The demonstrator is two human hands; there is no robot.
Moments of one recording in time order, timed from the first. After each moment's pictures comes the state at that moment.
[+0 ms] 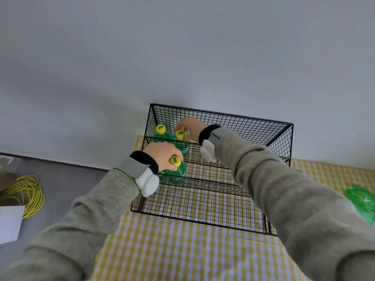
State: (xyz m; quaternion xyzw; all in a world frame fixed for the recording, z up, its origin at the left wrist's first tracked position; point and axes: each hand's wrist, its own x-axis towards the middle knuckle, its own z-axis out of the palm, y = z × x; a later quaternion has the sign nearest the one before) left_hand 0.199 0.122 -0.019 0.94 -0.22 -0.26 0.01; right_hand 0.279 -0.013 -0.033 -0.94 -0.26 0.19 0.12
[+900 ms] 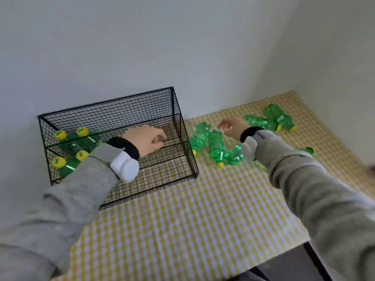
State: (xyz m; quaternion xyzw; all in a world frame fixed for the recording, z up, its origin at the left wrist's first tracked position) left_hand 0.109 -0.072 0.028 0.91 -0.36 -0.21 0.01; right_hand 0.039 -0.364 -0.037 -0.95 0.14 0.10 0.25
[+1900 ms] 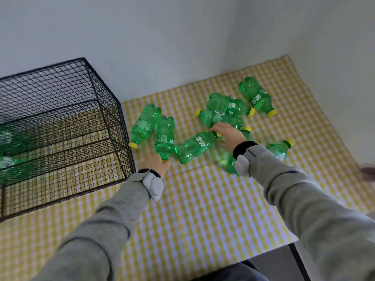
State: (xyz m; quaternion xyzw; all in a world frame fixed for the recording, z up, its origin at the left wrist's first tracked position) left_hand 0.025 -0.293 -0.170 0.93 -0.04 -0.36 0.06; right_hand -0.019 -0.541 -0.174 -0.96 0.07 0.17 0.22
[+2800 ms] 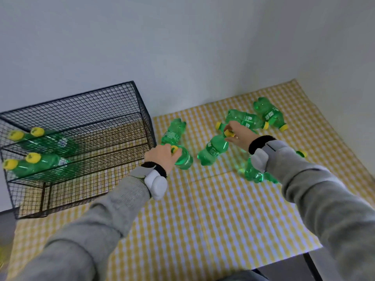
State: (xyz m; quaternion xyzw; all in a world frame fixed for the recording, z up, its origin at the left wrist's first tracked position) left_hand 0.035 -0.249 -0.075 0.97 -0.15 -0.17 0.02; right_hand -0.003 -0.503 -0.099 -0.94 0.10 0.15 0.29
